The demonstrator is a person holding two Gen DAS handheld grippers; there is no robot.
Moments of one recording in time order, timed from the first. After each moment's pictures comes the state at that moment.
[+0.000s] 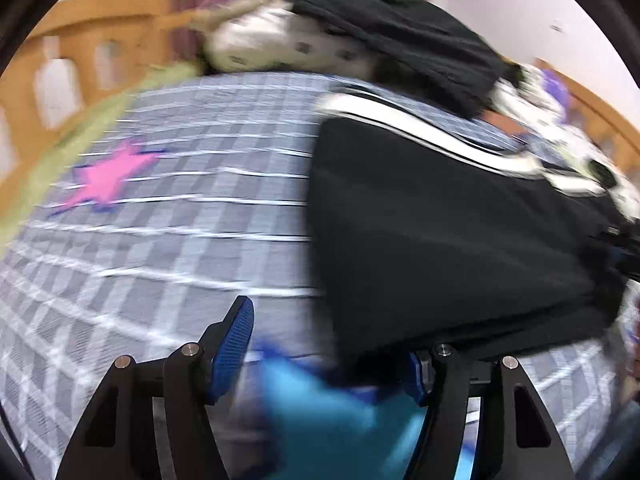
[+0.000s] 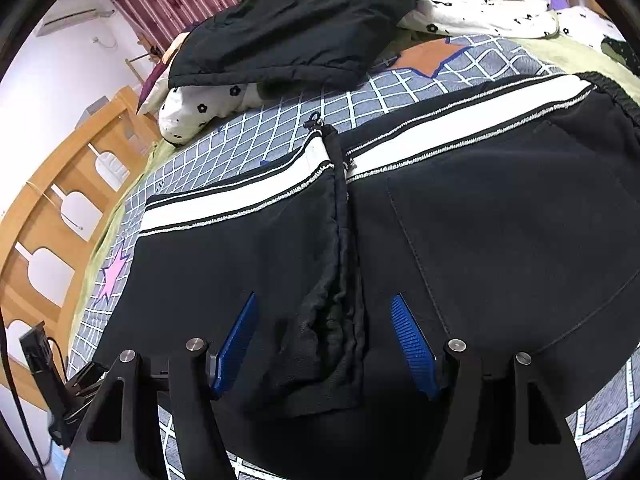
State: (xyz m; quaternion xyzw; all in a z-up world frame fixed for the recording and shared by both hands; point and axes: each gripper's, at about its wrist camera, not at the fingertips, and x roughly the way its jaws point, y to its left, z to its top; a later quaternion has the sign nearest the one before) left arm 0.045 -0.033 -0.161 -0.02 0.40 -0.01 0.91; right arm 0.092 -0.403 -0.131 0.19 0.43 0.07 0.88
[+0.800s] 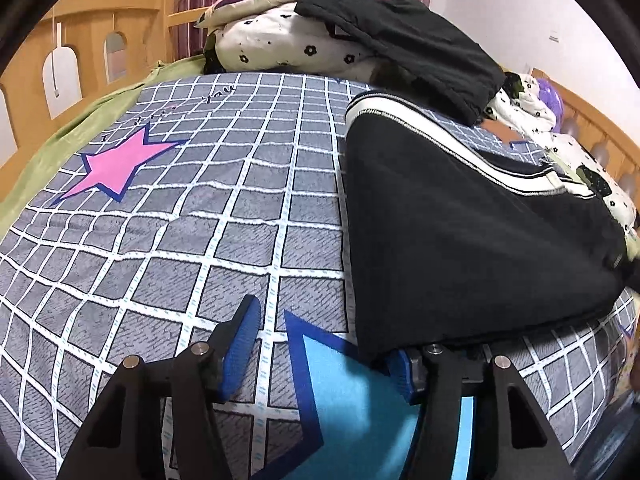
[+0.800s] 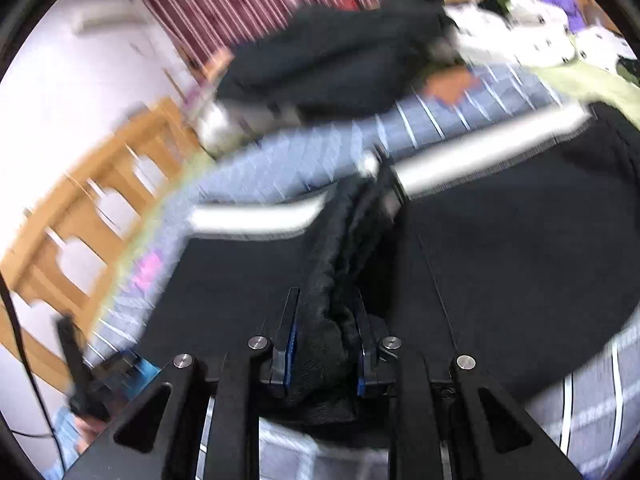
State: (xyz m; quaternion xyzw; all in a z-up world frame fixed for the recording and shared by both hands) left arm 0.036 -0.021 -0.163 -0.03 0.41 -0.05 0.91; right arm 0.054 -0.405 -0.125 0.18 0.42 0.11 0.88
